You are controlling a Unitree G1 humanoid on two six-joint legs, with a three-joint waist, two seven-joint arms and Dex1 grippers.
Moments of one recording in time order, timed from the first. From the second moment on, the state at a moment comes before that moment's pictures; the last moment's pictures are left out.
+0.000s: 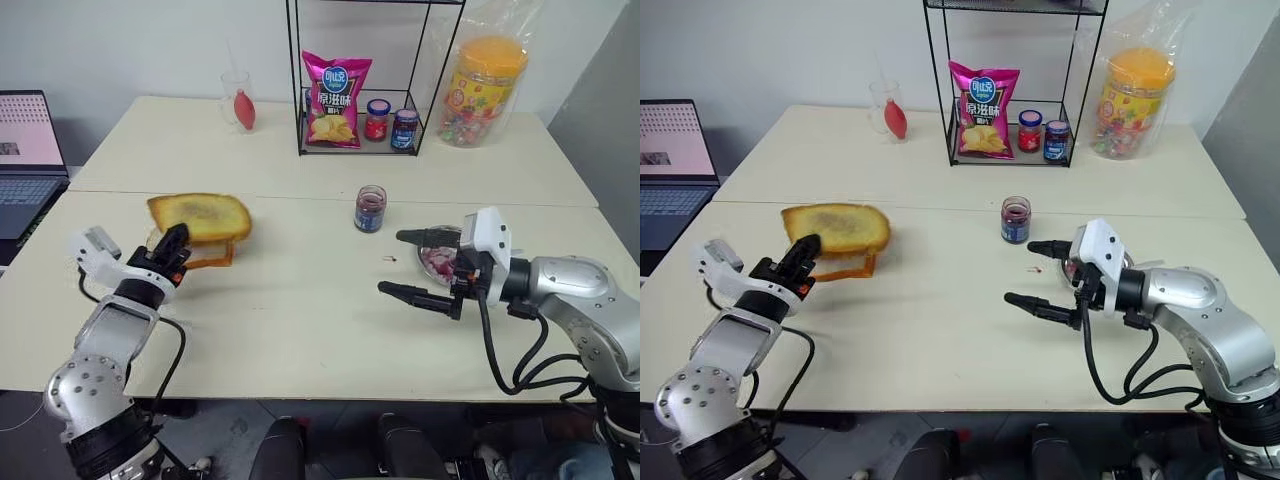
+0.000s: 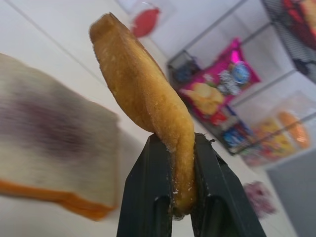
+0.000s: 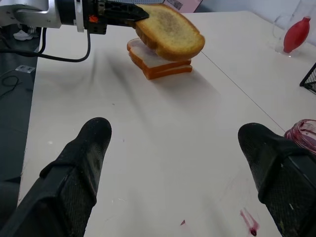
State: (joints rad) left arm -0.22 0.32 0.66 -0.29 -1.28 0.88 0.03; right arm -0.34 -0.74 -0.01 -0.52 0.59 0.62 0.87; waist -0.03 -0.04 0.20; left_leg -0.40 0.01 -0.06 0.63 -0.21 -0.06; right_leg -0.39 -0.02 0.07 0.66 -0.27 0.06
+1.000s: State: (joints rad) left arm -0.13 0.29 0.06 -0.25 -0.88 0.84 -0.24; right arm -0.08 -0.91 -0.18 -0.72 0.75 0.77 0.84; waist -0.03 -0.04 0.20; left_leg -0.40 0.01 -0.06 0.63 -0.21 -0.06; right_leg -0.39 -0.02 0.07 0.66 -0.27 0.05
